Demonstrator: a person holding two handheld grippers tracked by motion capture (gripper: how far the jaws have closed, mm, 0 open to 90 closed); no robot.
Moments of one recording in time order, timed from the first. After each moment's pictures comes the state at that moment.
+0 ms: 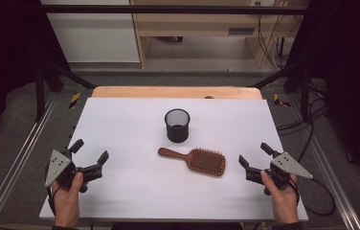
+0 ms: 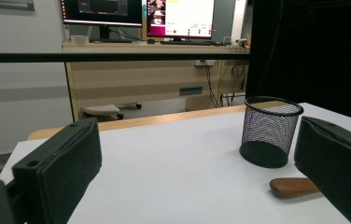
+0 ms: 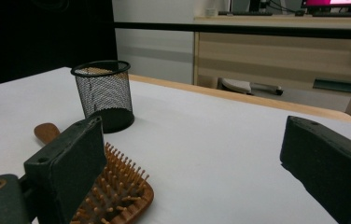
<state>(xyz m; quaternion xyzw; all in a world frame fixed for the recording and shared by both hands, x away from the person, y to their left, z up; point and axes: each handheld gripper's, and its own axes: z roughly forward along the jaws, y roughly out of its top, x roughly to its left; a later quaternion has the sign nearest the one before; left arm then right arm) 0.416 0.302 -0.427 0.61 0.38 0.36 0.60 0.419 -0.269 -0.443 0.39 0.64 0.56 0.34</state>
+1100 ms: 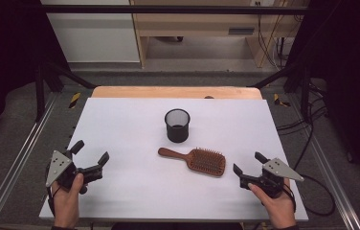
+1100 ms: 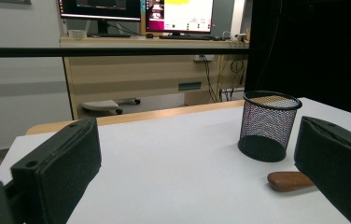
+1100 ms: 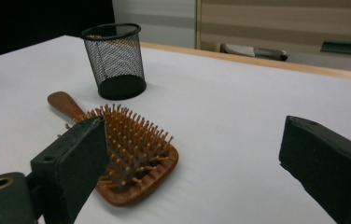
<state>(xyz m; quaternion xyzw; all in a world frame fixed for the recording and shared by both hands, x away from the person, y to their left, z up) 0.414 0.302 -0.428 0.61 0.39 0.36 0.59 0.403 -0.250 -0.447 0.43 0.68 0.51 0.30</state>
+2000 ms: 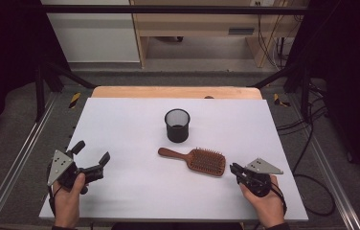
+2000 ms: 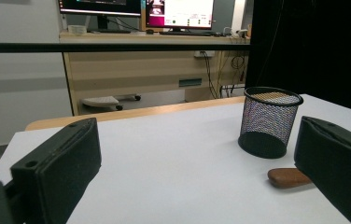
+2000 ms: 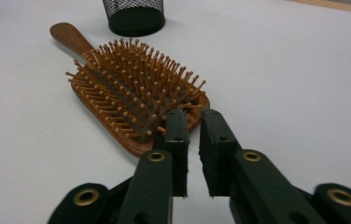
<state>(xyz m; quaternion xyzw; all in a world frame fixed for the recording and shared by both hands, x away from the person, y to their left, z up) 0.416 0.300 -0.429 0.62 0.39 0.35 0.59 0.411 -0.225 -0.460 0.43 0.75 0.43 0.24</state>
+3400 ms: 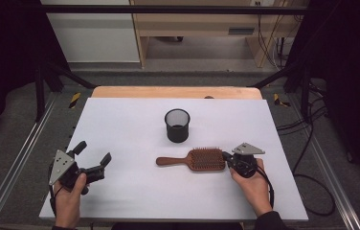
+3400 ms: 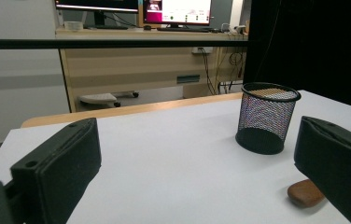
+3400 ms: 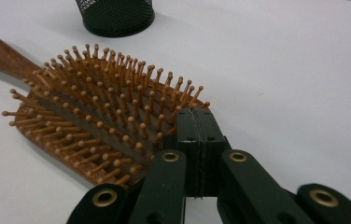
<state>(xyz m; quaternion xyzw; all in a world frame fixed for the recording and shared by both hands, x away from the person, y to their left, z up) 0.416 0.298 -0.430 0.62 0.39 0.35 0.58 0.469 -0.205 -0.471 0.43 0.77 0.40 0.23</state>
